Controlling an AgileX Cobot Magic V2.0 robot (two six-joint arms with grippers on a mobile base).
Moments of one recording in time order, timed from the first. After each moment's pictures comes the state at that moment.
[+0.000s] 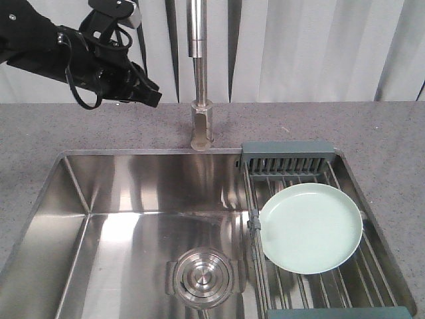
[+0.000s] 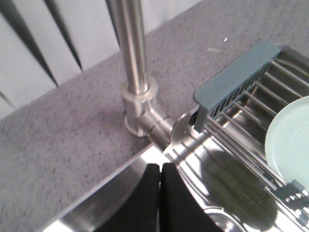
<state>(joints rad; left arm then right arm) -0.28 1.74 -1.67 -0.48 0.83 0.60 0.12 0.47 -0.60 0.04 0.80 -0.02</state>
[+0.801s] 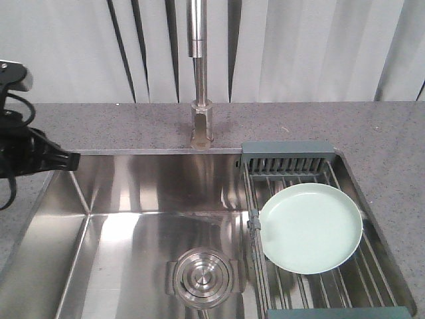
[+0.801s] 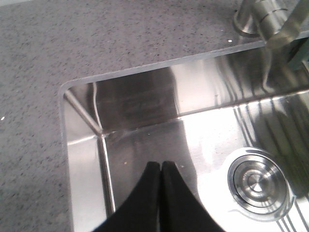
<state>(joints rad) -0.24 1.23 -1.04 0.01 0.69 -0.04 0.12 0.47 -0.60 0.04 0.81 -0.02</state>
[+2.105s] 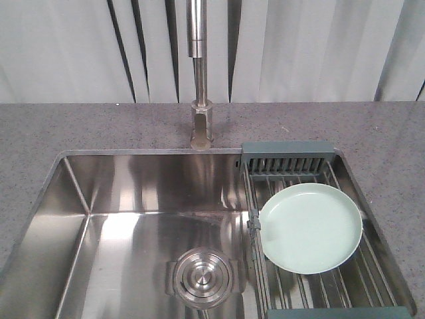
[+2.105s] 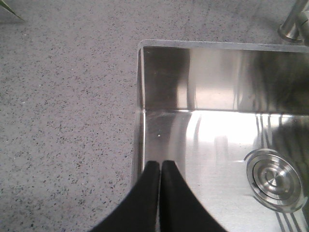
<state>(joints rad) -0.09 0.53 -0.60 0.02 0.77 -0.12 0.12 0.47 -0.60 0.04 0.81 -0.02</state>
